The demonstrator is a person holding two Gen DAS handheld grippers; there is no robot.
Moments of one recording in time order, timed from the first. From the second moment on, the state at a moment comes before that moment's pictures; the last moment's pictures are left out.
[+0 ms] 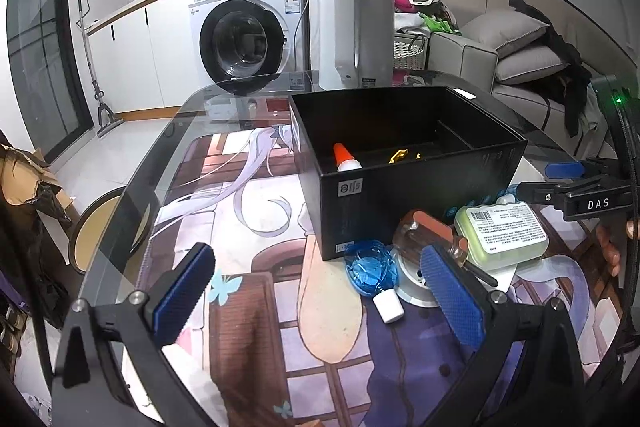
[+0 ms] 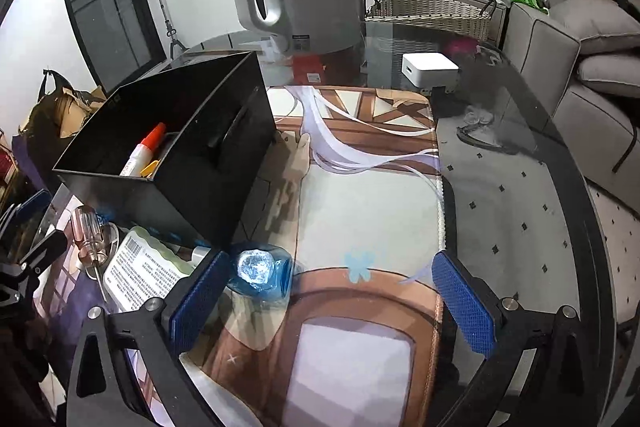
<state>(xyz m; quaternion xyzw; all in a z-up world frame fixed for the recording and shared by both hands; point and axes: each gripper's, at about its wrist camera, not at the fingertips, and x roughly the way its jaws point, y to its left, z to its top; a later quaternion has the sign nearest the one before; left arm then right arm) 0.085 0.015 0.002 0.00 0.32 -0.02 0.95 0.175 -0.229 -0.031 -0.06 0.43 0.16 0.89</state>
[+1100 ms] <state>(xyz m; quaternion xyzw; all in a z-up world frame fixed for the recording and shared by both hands) 0.089 0.013 -0.002 0.01 0.34 -0.02 0.94 0.178 -0.220 -0.042 -0.12 0.44 0.17 0.88</state>
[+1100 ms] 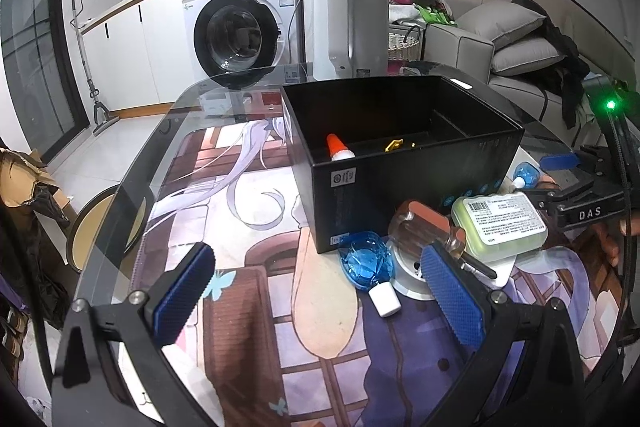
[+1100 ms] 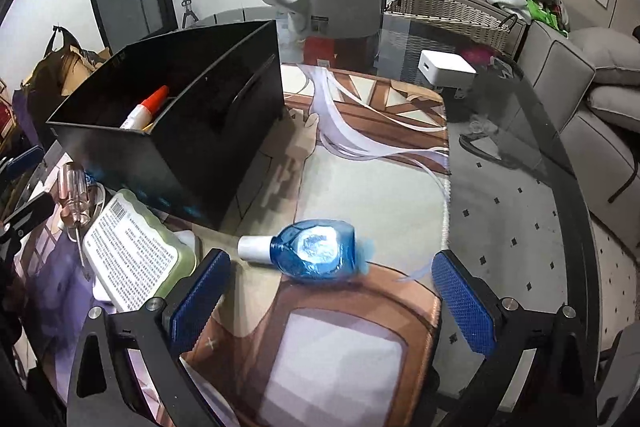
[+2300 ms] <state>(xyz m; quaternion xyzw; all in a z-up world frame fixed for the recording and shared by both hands) 0.086 0.012 -0.002 0.01 0.35 -0.05 0.94 0.142 -0.219 -0.008 -0.10 0.38 0.22 0.89</state>
